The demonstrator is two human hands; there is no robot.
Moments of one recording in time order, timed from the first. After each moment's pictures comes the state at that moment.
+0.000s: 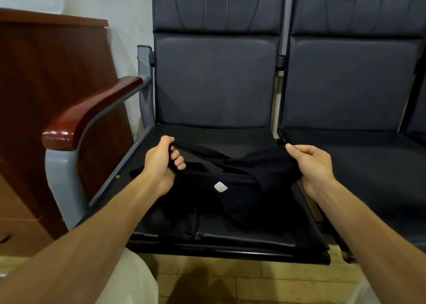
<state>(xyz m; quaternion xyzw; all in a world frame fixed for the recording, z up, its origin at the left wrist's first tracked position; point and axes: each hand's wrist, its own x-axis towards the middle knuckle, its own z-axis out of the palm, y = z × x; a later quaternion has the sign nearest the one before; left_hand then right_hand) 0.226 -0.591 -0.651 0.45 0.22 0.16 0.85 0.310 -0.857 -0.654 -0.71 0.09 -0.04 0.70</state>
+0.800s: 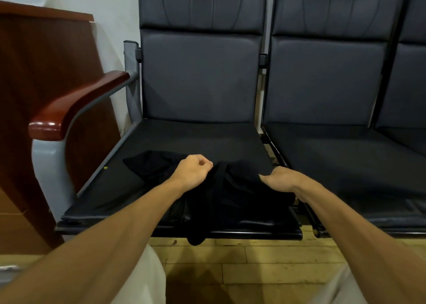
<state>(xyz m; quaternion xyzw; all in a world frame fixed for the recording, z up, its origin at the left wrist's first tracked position) 0.223 -0.654 -0.681 0.88 0.11 0.05 0.46 0.279 -0.875 -0.663 -0.94 -0.04 0.22 0.24</state>
